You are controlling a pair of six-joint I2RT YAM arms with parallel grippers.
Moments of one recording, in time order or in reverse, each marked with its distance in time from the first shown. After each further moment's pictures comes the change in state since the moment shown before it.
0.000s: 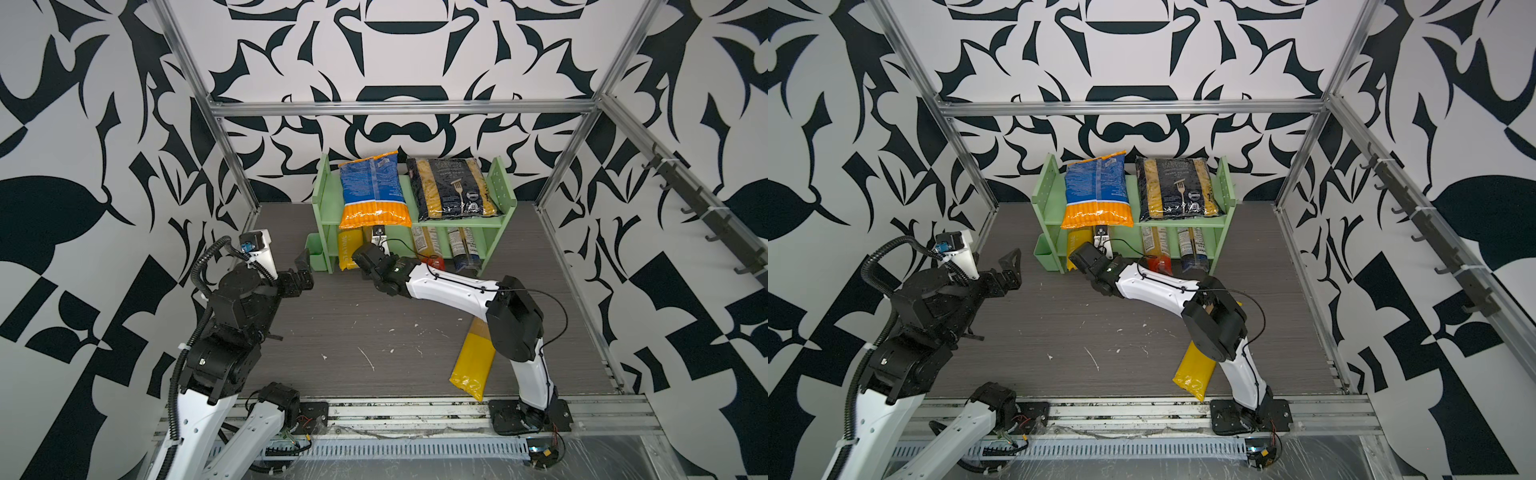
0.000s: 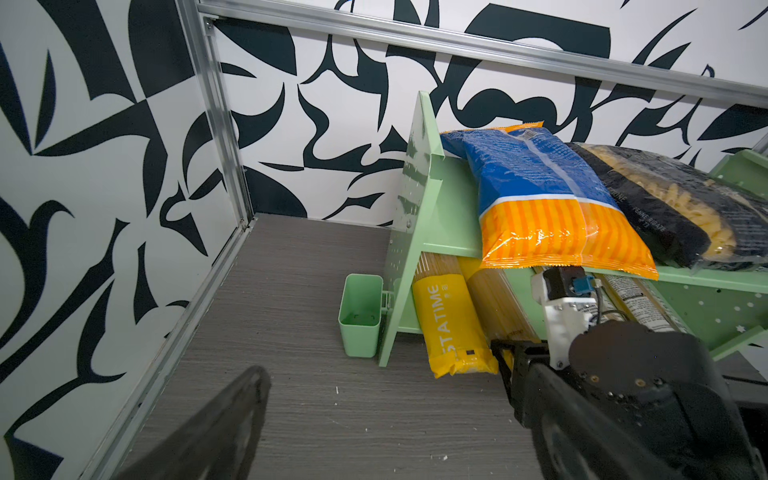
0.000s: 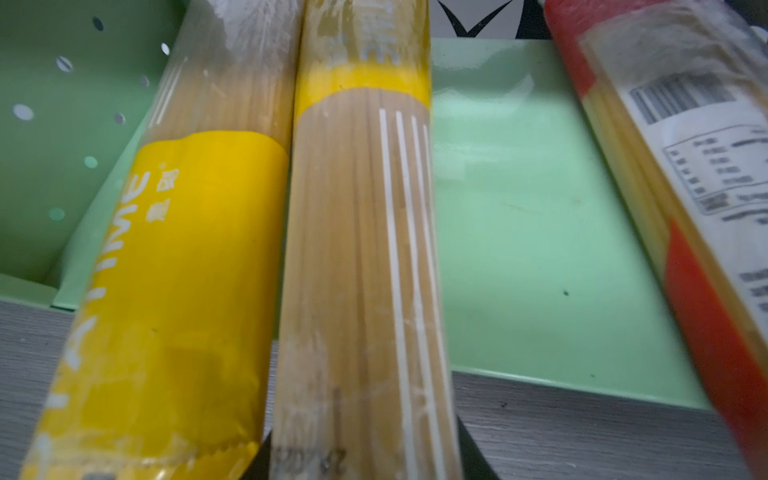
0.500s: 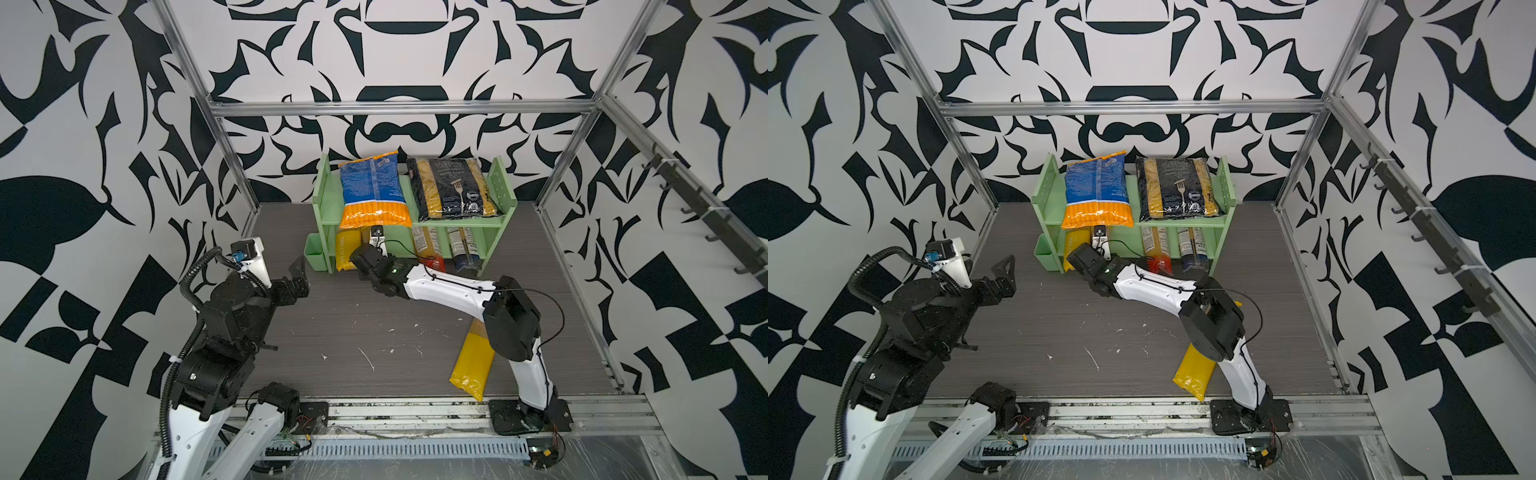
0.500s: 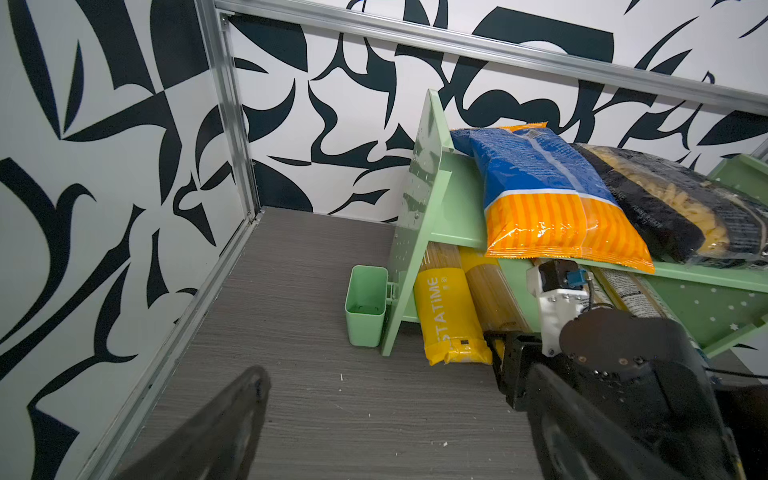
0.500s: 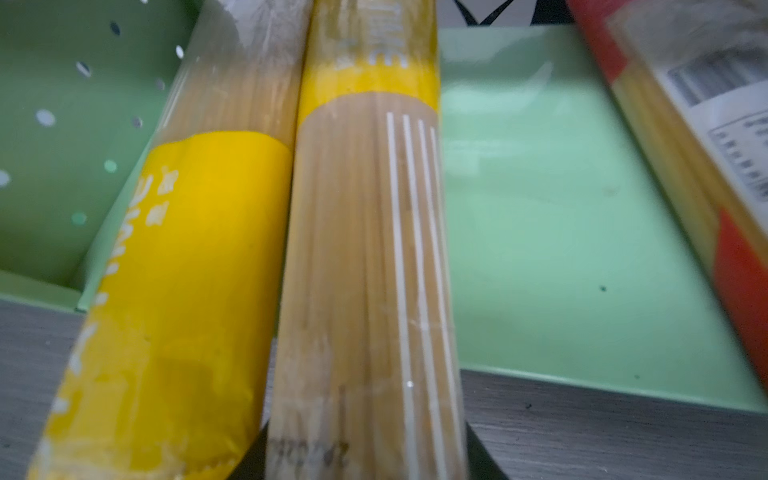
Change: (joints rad) left arm 0.000 -0.050 0.000 -0.051 -0.010 -0.024; right arm 0.007 -0.003 -0.021 0.026 -0.028 0.023
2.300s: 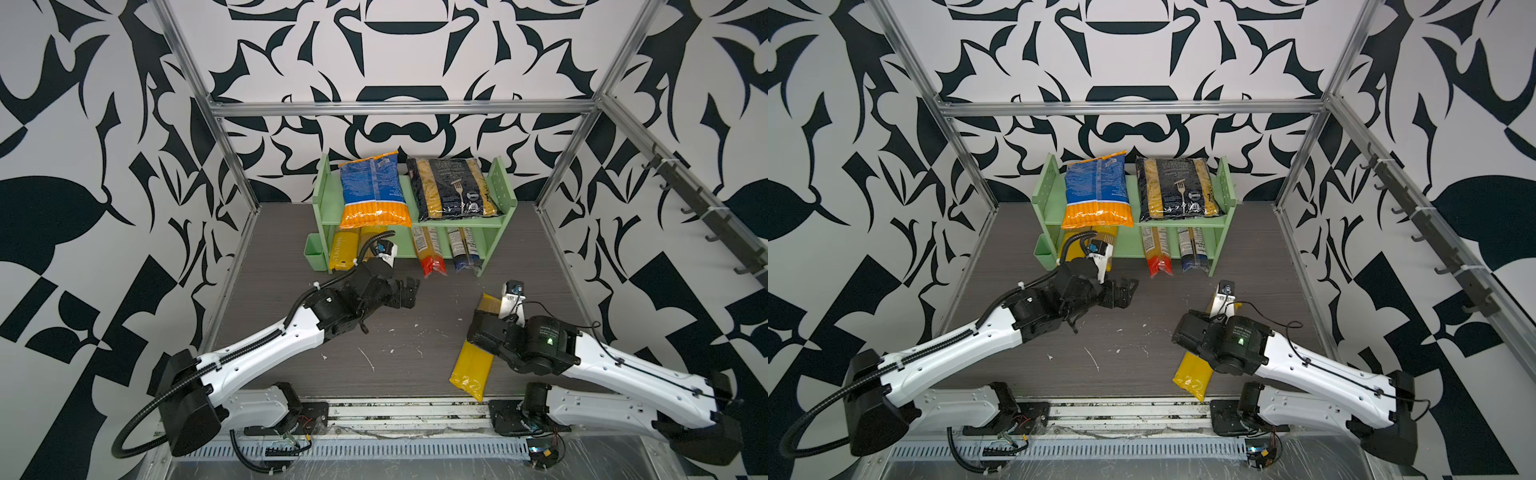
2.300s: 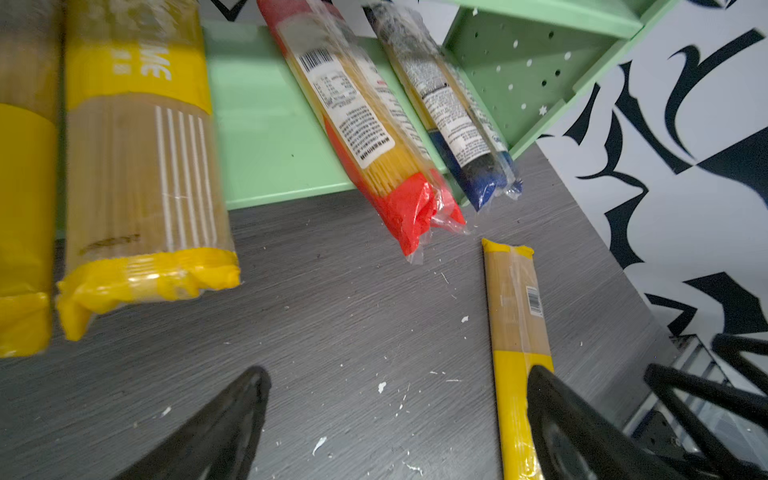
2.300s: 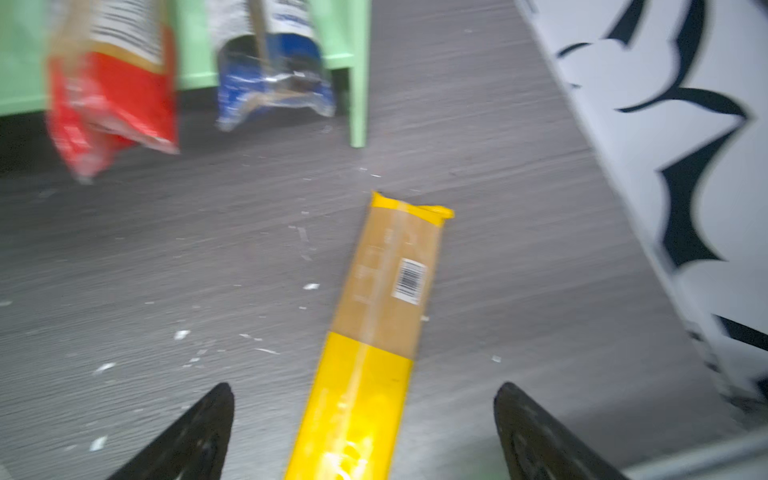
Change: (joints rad) left arm -0.610 0.674 -0.017 0.340 0.078 -0.304; right arm 0.129 -1.123 -0.719 -0.979 0.180 0.594
